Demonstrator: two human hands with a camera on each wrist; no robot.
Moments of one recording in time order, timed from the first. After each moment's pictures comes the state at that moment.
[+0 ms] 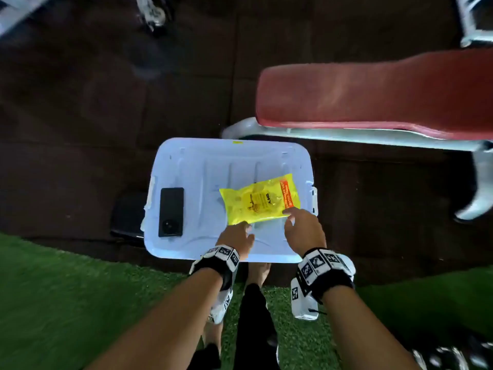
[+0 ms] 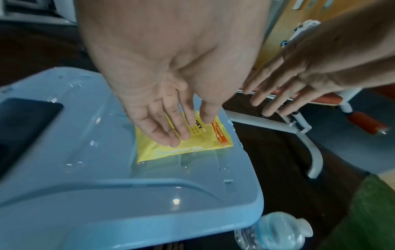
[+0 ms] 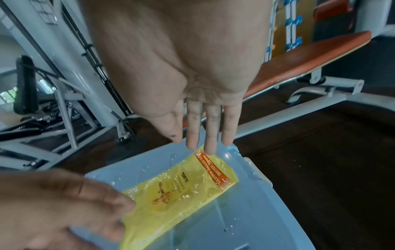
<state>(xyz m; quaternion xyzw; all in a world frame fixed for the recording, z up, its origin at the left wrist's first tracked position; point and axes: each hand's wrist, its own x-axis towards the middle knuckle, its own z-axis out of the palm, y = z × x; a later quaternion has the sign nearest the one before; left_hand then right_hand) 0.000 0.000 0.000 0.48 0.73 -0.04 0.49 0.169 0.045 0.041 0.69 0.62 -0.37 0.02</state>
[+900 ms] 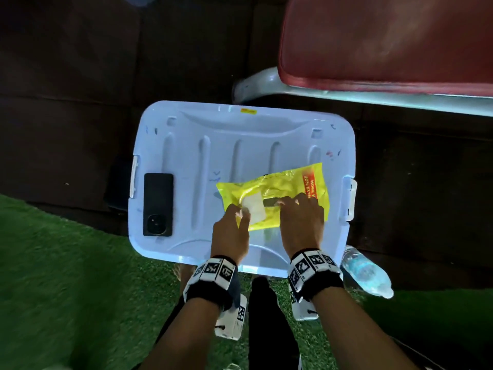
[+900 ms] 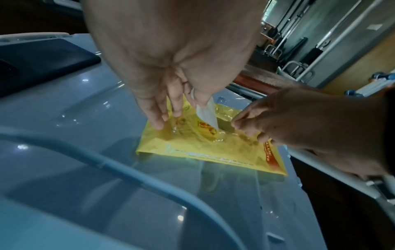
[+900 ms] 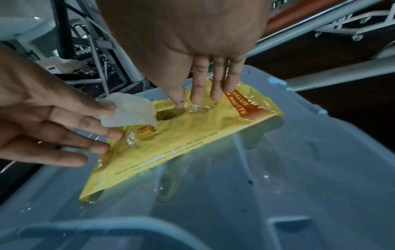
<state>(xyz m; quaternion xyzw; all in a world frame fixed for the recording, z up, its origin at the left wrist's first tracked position) -0.001 0.039 -0.099 0.31 0.84 0.12 0.43 0.134 0.099 -0.119 0.66 0.71 -0.22 0.05</state>
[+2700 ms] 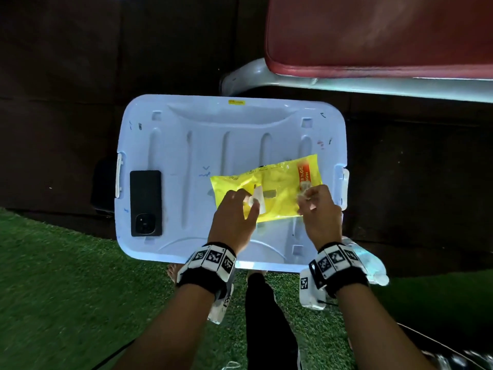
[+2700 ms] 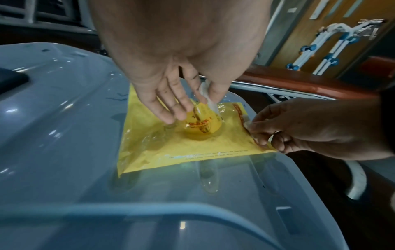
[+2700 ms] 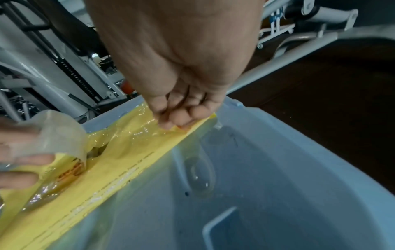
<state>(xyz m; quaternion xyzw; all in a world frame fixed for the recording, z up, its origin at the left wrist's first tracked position) 0.003 0.055 -0.104 0.47 0.77 0.12 0.41 0.197 0.101 -0.154 0.72 0.51 -0.44 -0.16</state>
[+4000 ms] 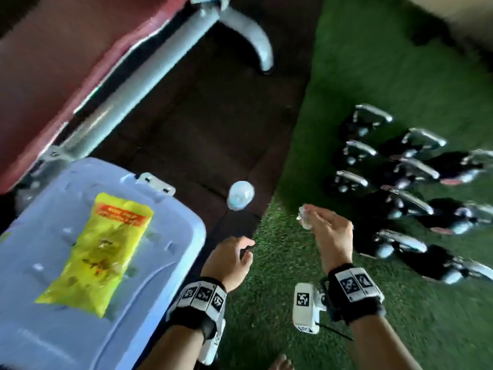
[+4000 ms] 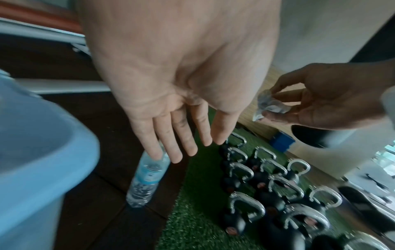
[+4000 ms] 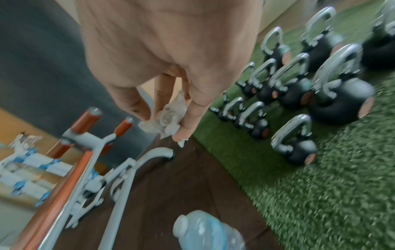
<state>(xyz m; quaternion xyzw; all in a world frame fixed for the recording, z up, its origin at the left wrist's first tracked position) 0.195 -0.069 -0.082 0.81 0.30 -0.18 0.48 0.364 -0.219 -0.057 0.83 -0.02 -0.20 -0.52</state>
